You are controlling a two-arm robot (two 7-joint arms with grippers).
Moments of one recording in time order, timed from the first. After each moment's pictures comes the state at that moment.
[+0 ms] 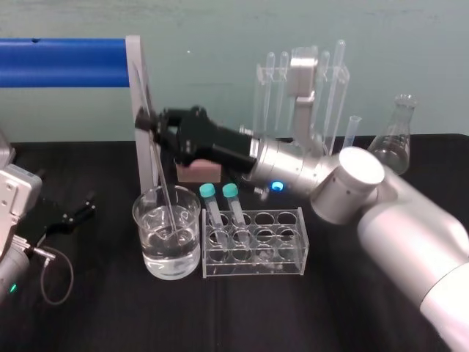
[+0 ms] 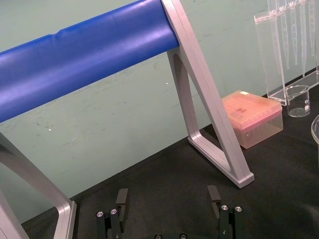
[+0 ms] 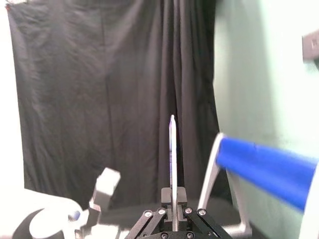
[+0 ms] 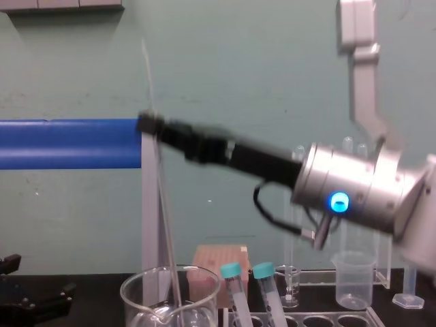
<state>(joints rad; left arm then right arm) -0.20 0.60 0.45 -1.41 -0.25 -0.12 0.03 0.71 0.16 -0.60 -0.97 0.73 -0.21 1.03</state>
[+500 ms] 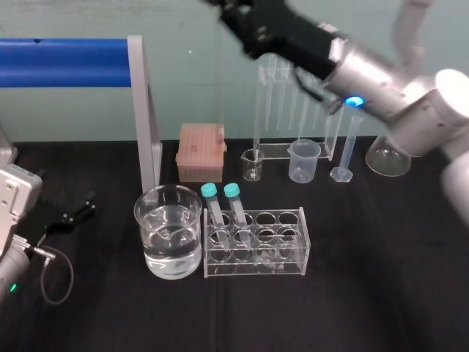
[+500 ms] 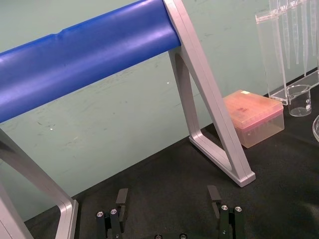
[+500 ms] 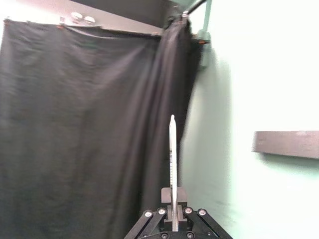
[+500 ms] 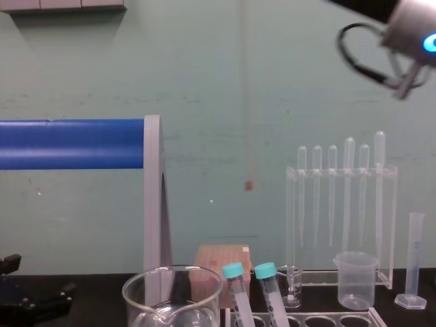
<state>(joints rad) -0.20 0.60 0.45 -1.41 -0.25 -0.12 0.03 0.72 0.34 -0.48 -1.32 0.79 -0.17 0.90</state>
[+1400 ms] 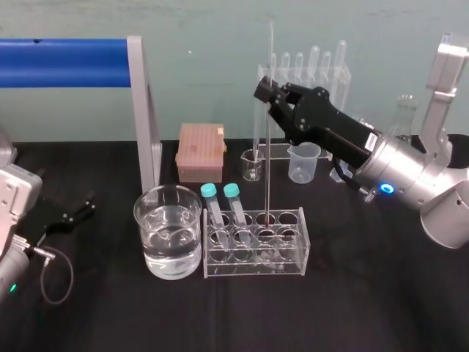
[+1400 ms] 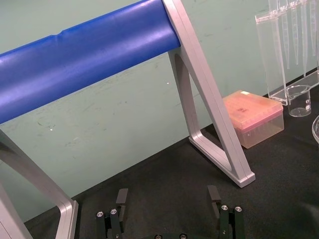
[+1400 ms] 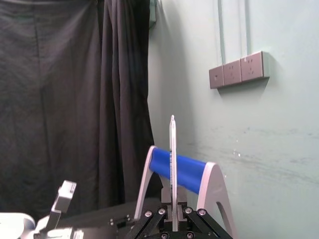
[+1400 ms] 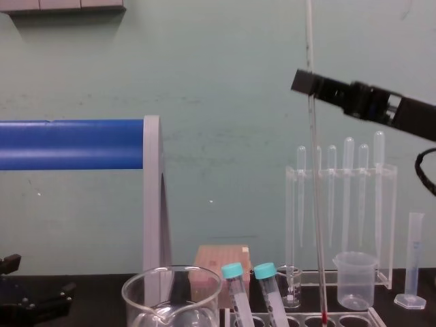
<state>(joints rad) -0.20 0.60 0.45 -1.41 -0.25 -0.12 0.03 0.44 0.49 -0.43 -1.45 0.81 -0.14 0.73</state>
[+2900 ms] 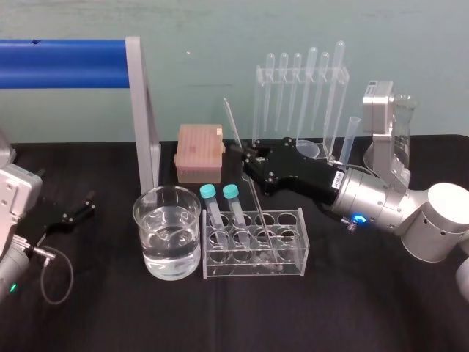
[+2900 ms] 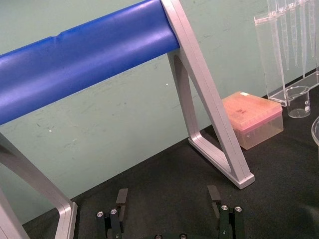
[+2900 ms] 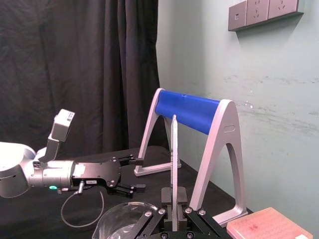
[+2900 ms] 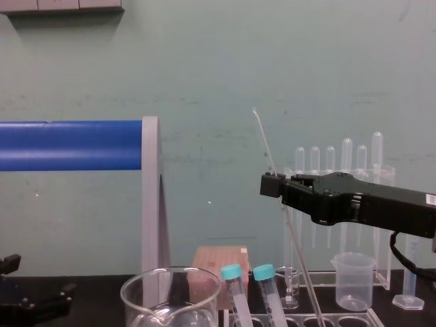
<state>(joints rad) -0.20 0.60 0.45 -1.41 -0.25 -0.12 0.03 0.49 0.46 -0.53 -1.29 0.64 -0.14 0.78</state>
